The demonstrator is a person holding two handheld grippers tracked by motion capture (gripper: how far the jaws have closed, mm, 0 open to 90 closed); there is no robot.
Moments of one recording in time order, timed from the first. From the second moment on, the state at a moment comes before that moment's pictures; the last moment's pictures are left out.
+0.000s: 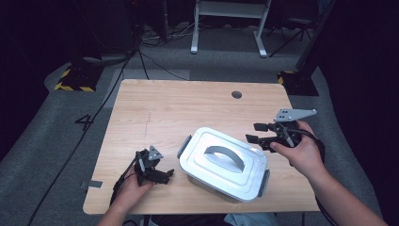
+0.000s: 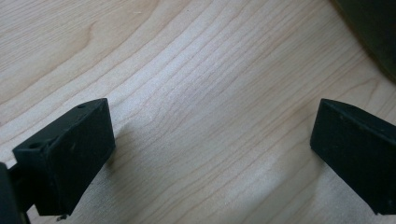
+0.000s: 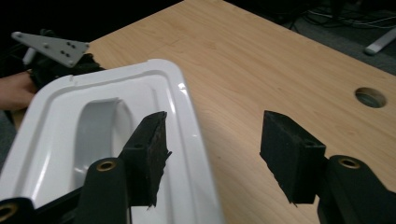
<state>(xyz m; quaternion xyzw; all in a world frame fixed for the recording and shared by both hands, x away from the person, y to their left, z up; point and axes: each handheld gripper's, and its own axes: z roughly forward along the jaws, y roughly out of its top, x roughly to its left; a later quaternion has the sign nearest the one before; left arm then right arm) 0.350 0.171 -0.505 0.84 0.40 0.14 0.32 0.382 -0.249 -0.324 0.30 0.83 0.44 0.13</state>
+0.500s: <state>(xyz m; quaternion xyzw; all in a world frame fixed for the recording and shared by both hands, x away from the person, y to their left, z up) 0.348 0.173 -0.506 0.84 0.41 0.15 0.32 0.395 -0.314 -0.352 0.38 0.81 0.42 0.15</state>
